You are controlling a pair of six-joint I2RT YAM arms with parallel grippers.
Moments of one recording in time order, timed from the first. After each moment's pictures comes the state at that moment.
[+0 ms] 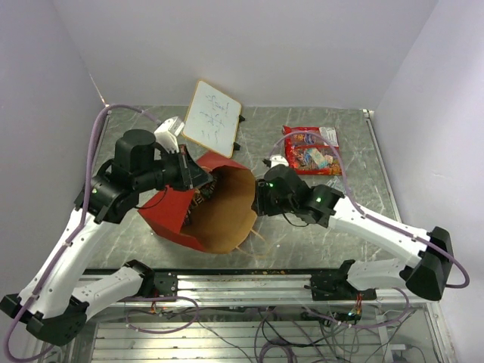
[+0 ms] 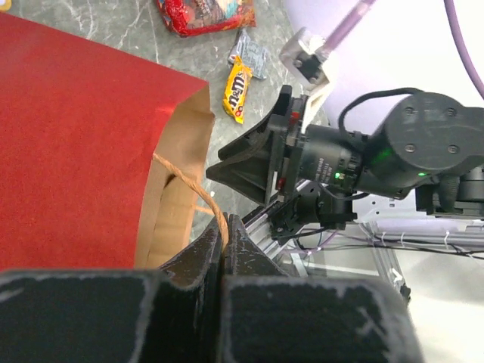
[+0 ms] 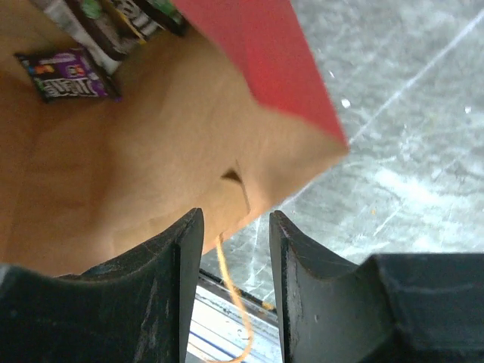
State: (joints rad) left arm -0.54 0.99 1.31 -0.77 0.35 -0.59; right arm 0.94 1.26 1.03 -0.60 0.20 0.65
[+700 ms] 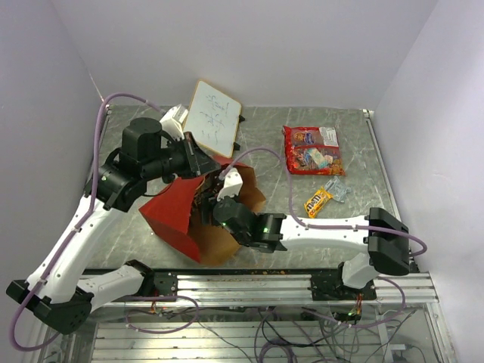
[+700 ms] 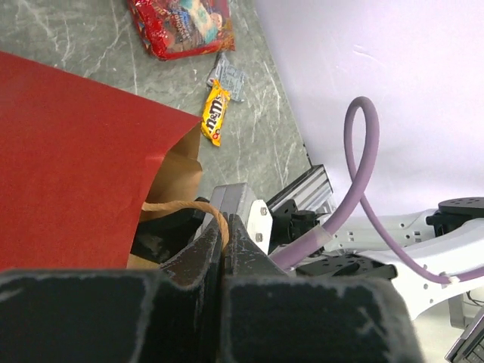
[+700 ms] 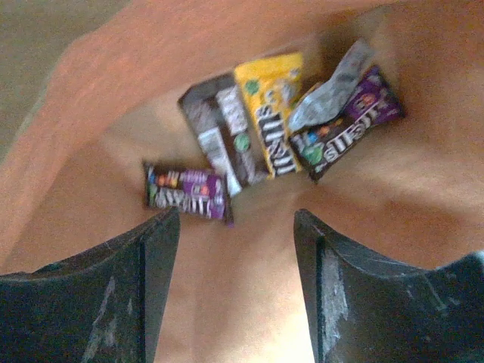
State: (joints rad) left arm -0.54 1.05 1.35 -0.68 0.36 -0.69; right arm 1.31 1.56 1.07 0.04 0.63 0.59
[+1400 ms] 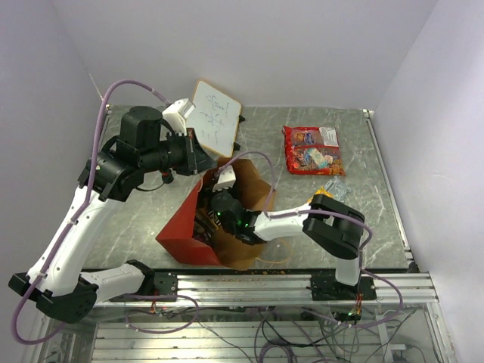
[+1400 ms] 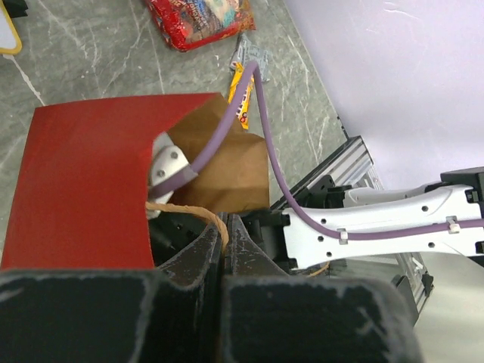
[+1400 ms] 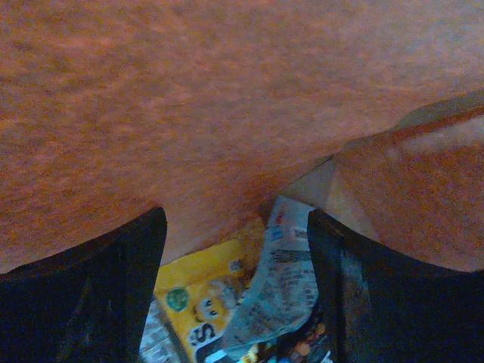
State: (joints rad) left arm -0.54 1.14 1.55 -0.87 0.37 -0.48; right arm 1.18 1.91 1.01 0.69 0.77 0.33
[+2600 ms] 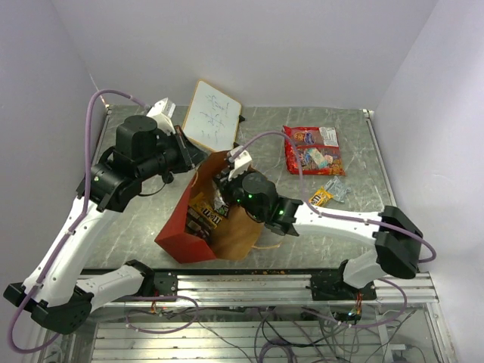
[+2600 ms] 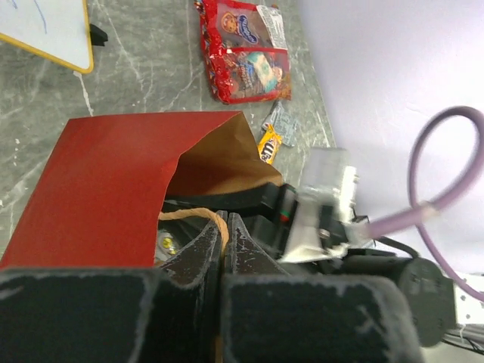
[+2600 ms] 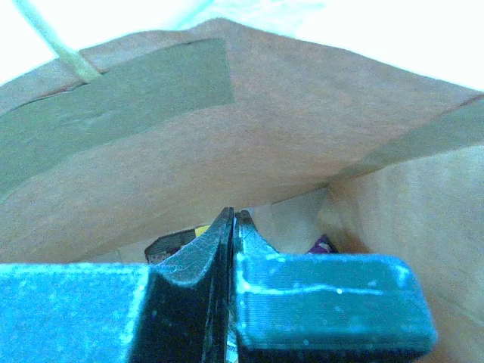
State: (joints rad) left arm -0.54 1.05 1.42 -0.75 0.13 -0.66; right arm 1.10 1.52 0.97 0.40 0.38 0.20
